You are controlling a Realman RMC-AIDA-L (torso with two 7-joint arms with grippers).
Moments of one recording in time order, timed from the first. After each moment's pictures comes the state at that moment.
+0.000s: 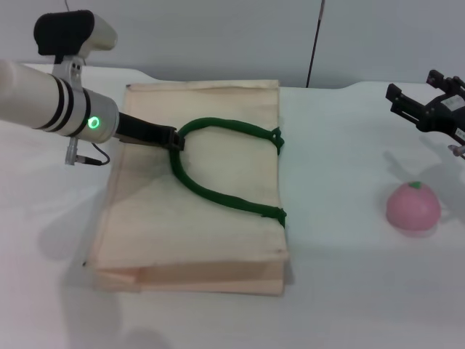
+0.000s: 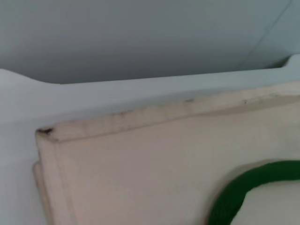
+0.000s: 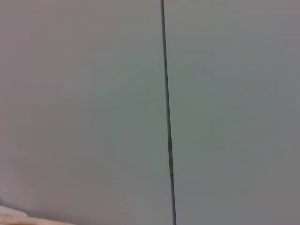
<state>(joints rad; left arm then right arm) -1.09 -2.01 2.86 -0.39 0.15 0.99 -2.04 0.63 2.02 -0.82 -0.17 1.98 1.00 -2.39</state>
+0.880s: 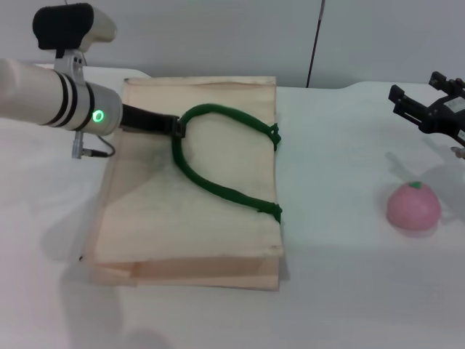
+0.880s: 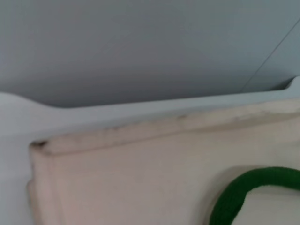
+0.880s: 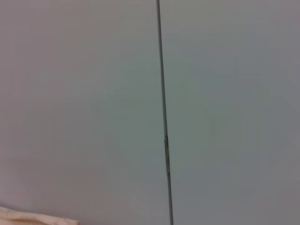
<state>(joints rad) -1.09 -2.02 2.86 -0.39 0.07 0.94 -1.99 0.63 2.02 -0.82 -0.17 1.98 1.00 -2.39</state>
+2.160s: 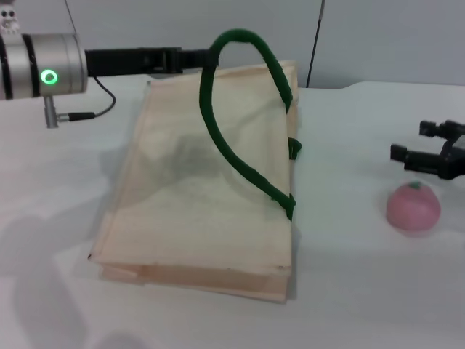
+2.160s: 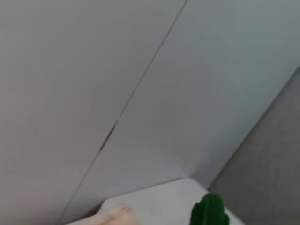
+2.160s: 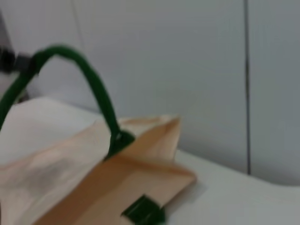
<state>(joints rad) -1.01 -1.99 2.86 -0.58 -0.41 1.61 -1.73 0.55 1.94 -0.82 -0.53 1.32 1.23 -1.77</state>
